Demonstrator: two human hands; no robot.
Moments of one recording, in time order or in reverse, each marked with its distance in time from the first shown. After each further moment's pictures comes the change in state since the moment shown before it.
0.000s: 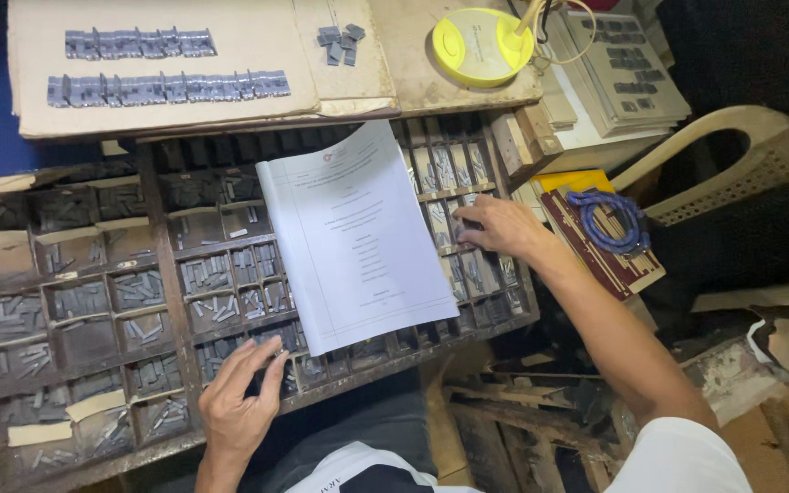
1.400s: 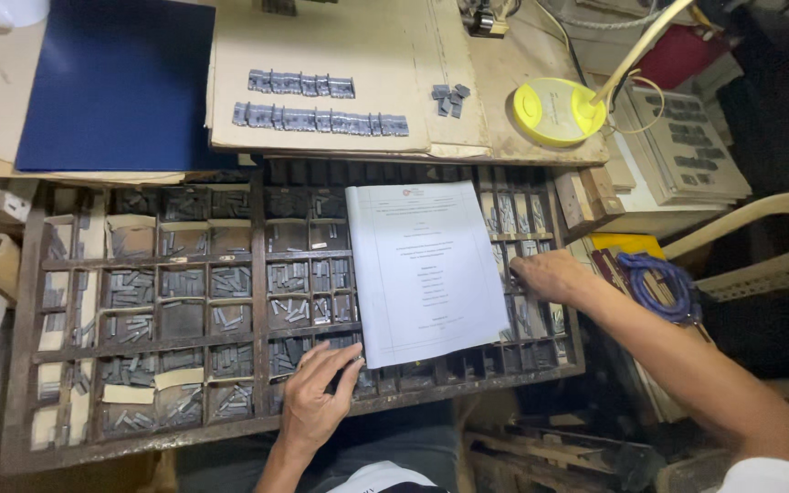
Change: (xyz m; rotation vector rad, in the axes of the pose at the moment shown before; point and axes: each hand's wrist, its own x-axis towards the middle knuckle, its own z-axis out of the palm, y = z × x) left_hand 0.005 0.001 0.013 -0.174 -0.016 0.007; right_hand 0.024 -0.009 0.006 -0.507 -0.370 -0.040
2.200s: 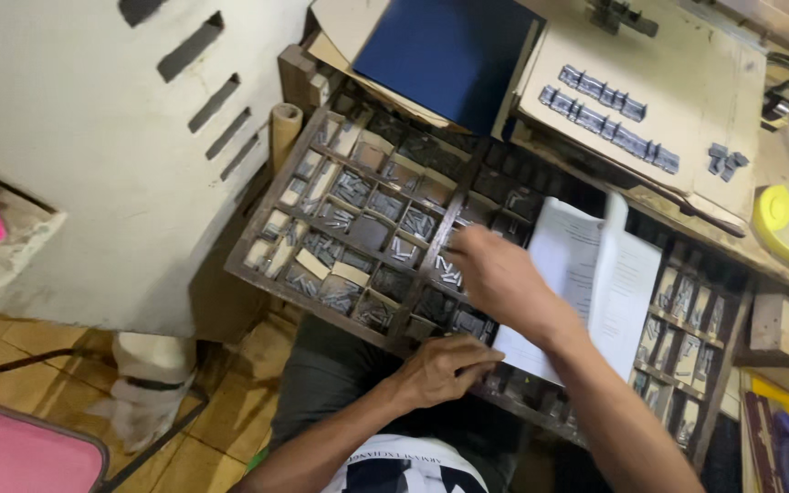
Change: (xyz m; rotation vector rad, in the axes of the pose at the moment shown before) left_hand -0.021 0.017 -0.019 -0.211 -0.057 0.077; right_hand -0.055 -0.270 -0.233 0.566 0.655 -0.515
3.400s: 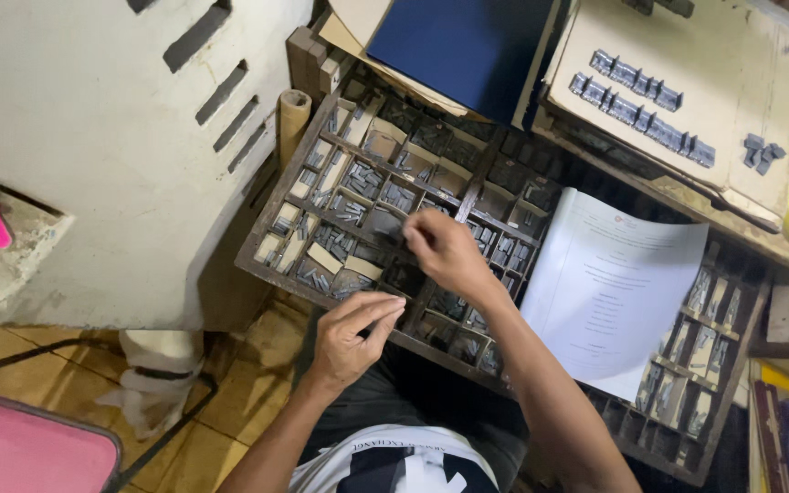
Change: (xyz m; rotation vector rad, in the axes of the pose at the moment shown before) left_hand -0.005 0.034 -0.118 0.284 0.509 -0.160; right_hand 0.064 -0.019 0.087 0.444 0.255 -0.252
